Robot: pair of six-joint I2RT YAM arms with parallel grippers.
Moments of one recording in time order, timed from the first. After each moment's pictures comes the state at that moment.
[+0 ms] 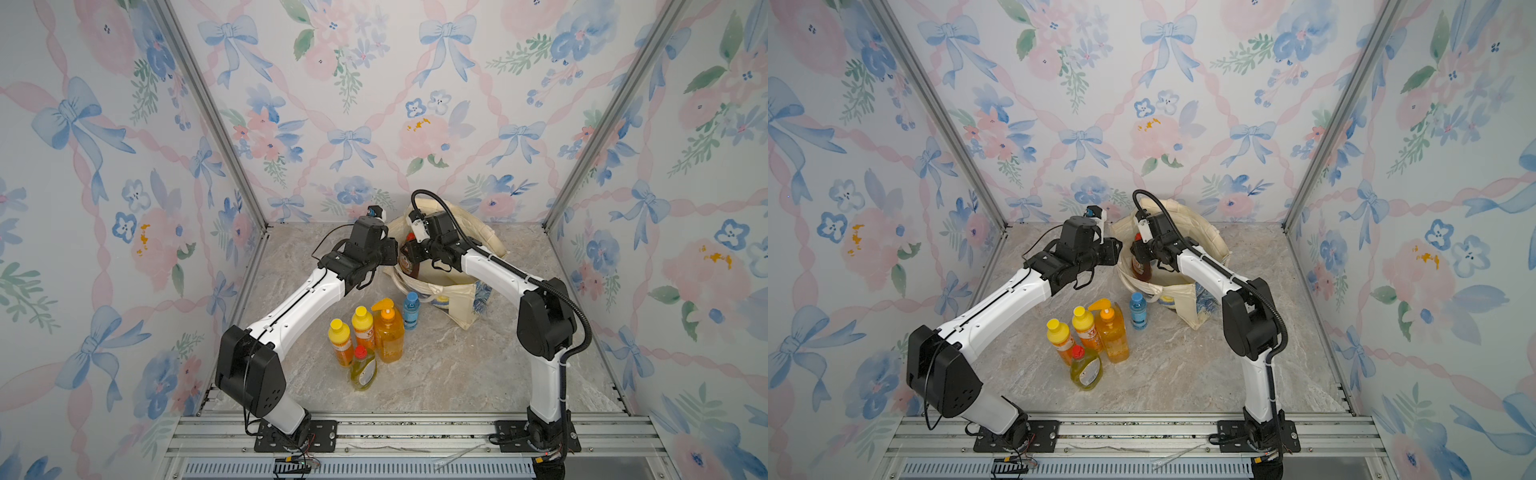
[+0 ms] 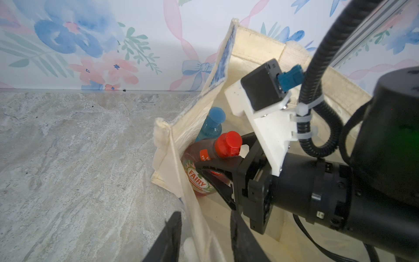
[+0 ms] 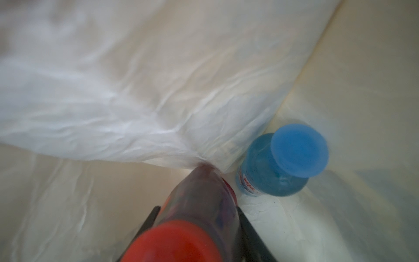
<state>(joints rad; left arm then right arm) -0.54 1.57 1.40 -0.37 -0.07 -0.39 0.54 2.06 1.76 -0.35 -0.13 0.09</state>
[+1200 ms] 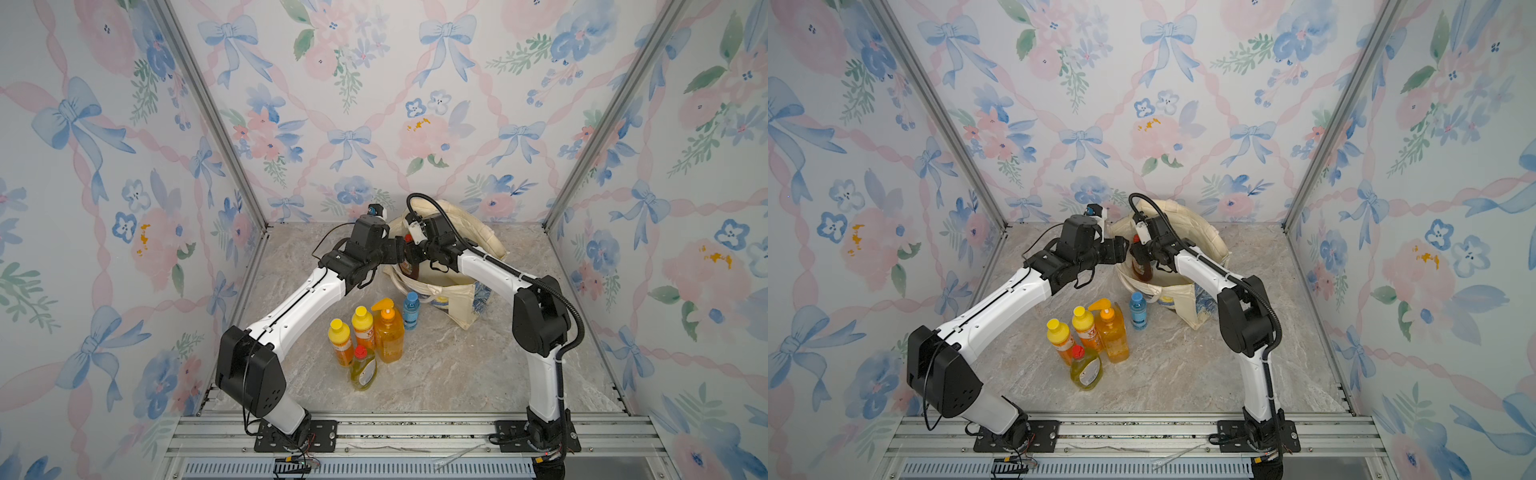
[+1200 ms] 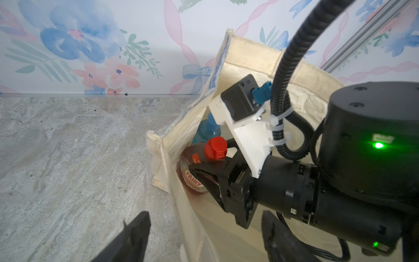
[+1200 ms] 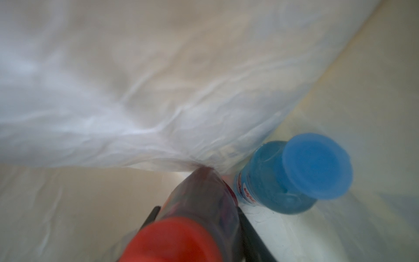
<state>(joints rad) -0.55 1.57 1.42 -0.38 -0.09 -0.39 0.54 2.10 1.77 -0.33 -0.12 0.03</state>
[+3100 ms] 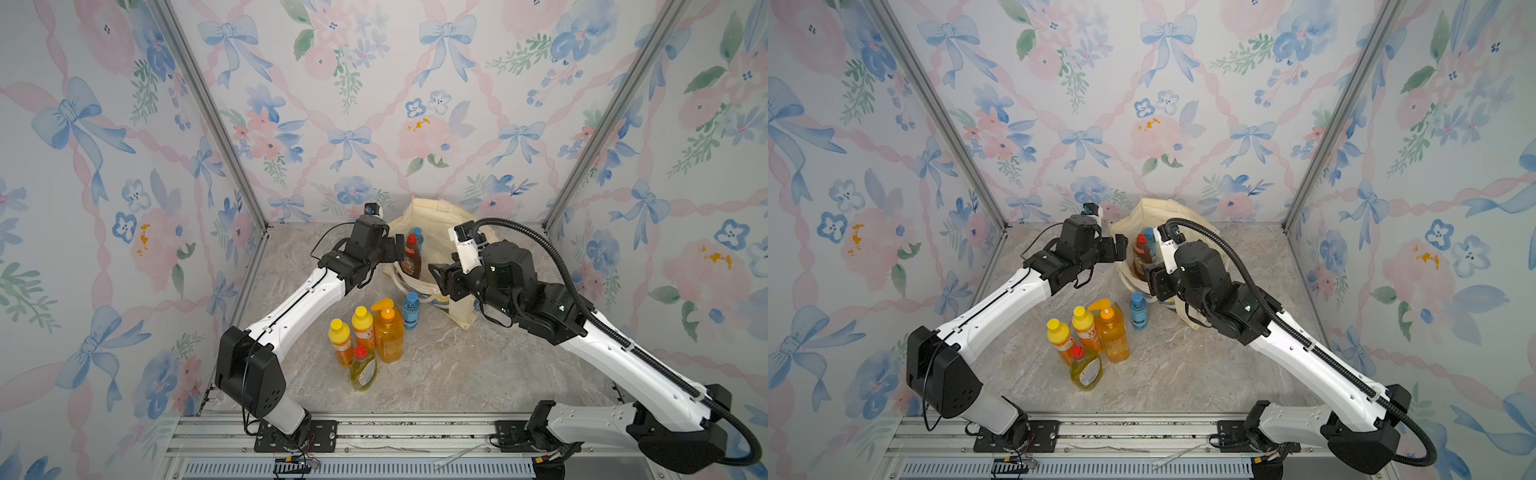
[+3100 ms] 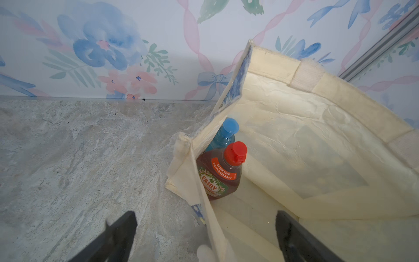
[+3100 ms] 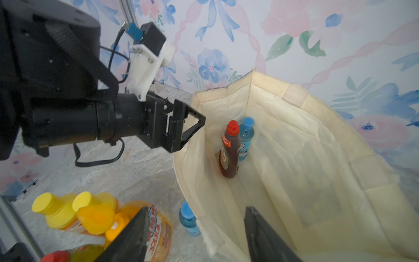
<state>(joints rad) -0.55 1.56 1.42 -0.38 -0.18 -0.39 0.91 1.22 1.43 -0.64 0.29 0.20</state>
